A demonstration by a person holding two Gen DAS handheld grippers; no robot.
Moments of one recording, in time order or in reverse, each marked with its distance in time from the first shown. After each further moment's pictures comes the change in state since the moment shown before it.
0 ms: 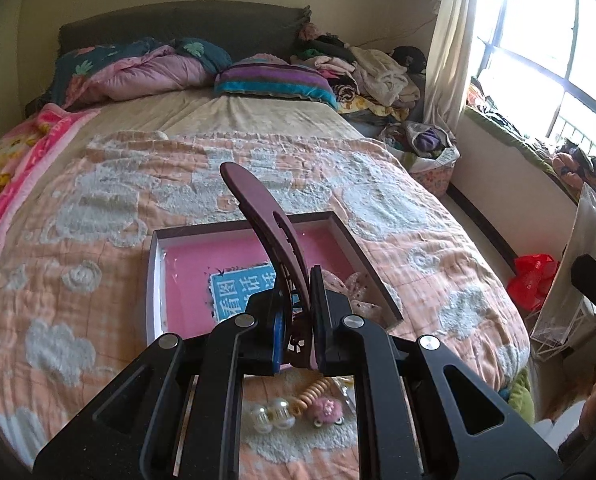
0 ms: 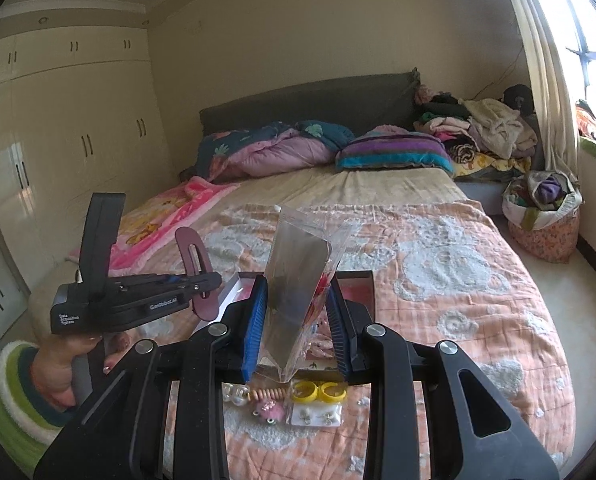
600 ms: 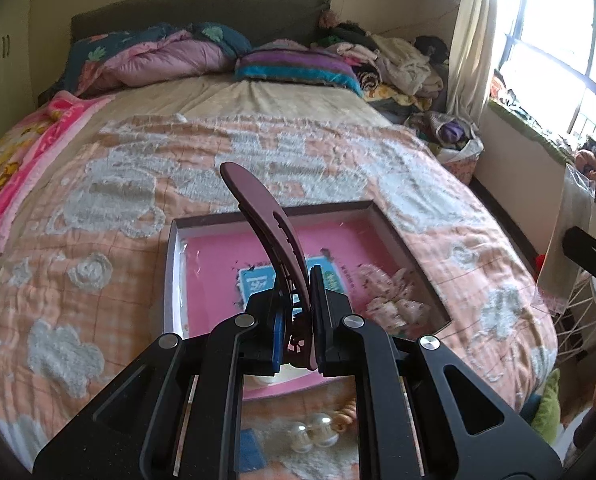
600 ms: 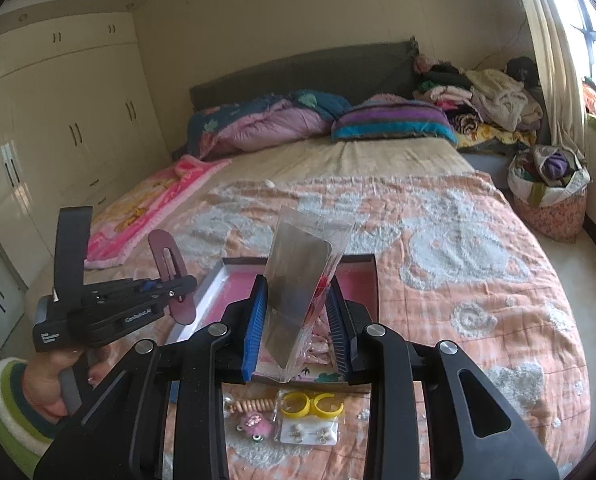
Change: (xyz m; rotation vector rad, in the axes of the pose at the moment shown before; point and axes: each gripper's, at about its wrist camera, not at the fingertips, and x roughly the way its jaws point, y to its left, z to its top) left arm 0.042 0.035 -0.005 -0.018 0.051 0.064; right arm 0.079 -0.018 0.002 0.036 0.114 -0.007
